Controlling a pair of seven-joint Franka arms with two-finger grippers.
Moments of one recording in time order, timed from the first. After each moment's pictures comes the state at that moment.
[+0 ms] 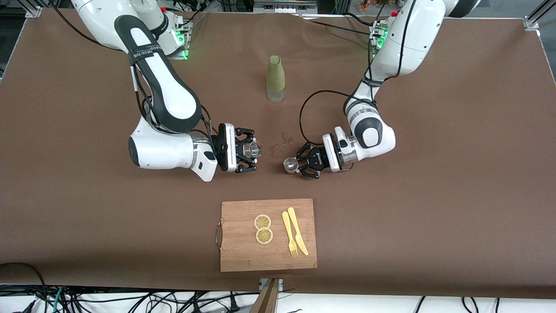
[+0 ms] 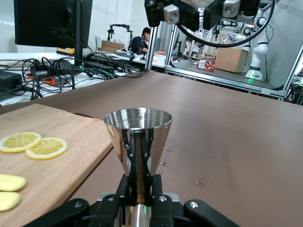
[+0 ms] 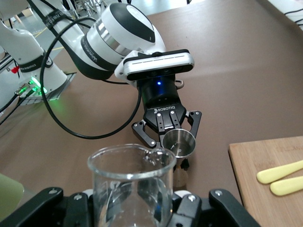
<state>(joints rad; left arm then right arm) -0.50 0.74 0.03 -1.82 -2.07 2.17 2.42 0.30 0.61 0.17 -1.52 0.94 2.05 -1.60</state>
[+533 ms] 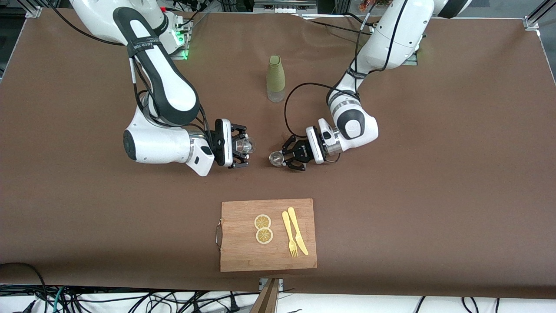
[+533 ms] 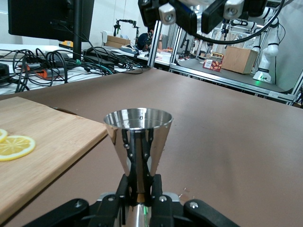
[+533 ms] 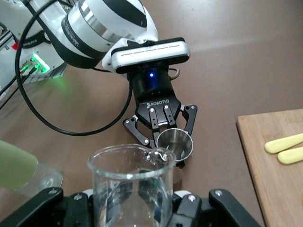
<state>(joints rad) -0.54 0.74 -0.05 -1.81 -2.19 2.28 2.46 0.29 0.54 0.17 -1.61 0.83 2.05 -1.56</state>
